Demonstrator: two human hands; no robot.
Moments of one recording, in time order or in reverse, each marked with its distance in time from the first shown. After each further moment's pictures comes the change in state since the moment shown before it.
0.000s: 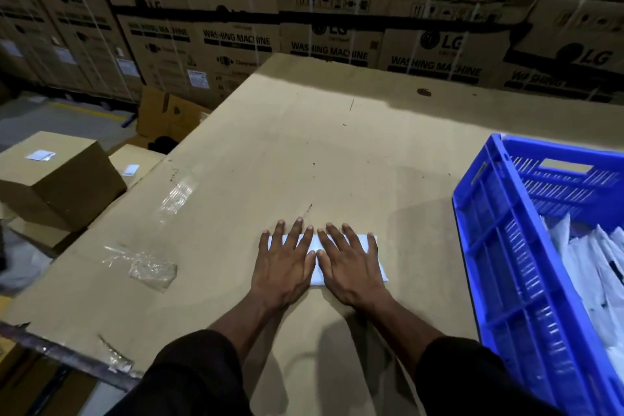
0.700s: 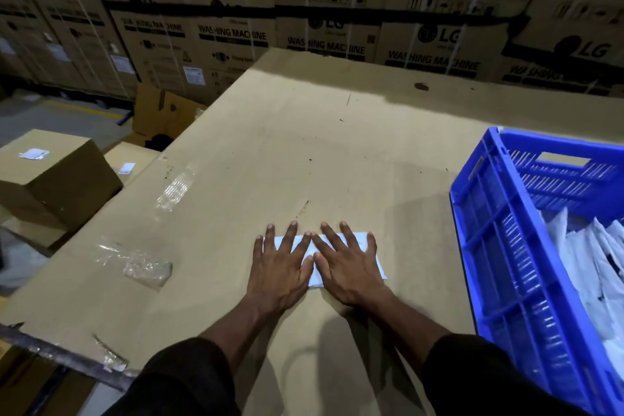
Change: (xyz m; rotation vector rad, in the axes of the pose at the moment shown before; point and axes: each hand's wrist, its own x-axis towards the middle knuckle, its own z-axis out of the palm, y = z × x) left_hand -0.015 0.004 0.010 -0.032 0.009 -0.031; right_hand -0.008 0.008 0.010 -0.023 -0.073 -0.068
